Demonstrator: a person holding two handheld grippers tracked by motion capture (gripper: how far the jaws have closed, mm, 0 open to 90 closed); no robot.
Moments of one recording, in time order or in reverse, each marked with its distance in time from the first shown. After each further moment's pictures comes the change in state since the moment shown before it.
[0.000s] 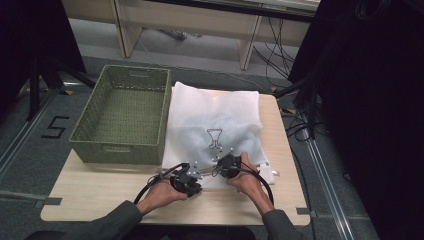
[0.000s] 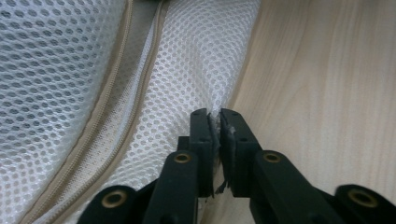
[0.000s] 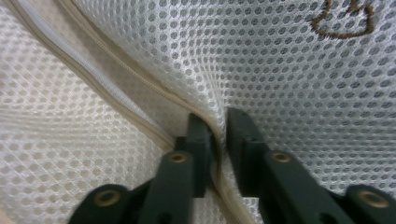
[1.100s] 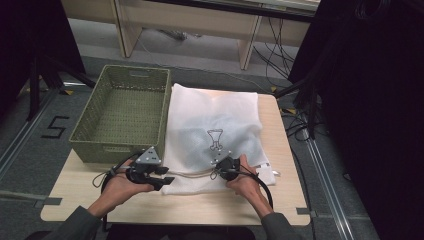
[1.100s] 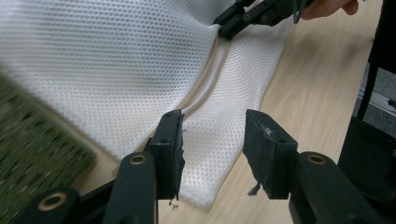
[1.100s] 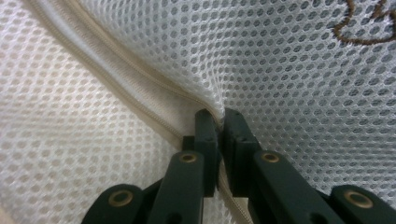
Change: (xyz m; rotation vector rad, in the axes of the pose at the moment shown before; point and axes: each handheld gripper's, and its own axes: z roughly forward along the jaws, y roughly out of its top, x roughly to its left) left arm 0.024 -0.044 -0.111 -0.185 0.095 -0.184; right arm 0.009 -0.001 0.000 0.010 -0.006 -0.010
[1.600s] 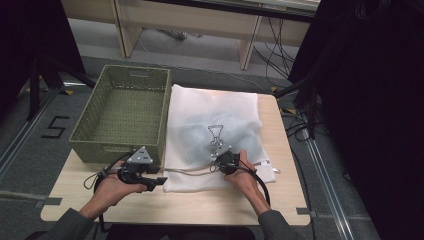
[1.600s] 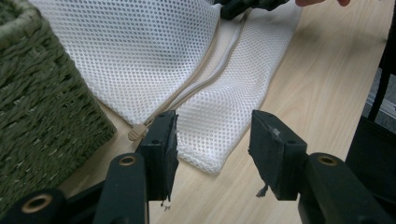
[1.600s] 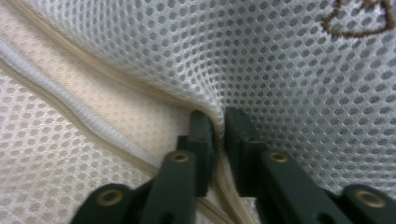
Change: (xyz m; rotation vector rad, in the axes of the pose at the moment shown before) left arm 0.008 -0.010 -0.007 0.027 0.030 -0.028; right arm -0.013 0.007 0.012 -0.025 -0.075 0.046
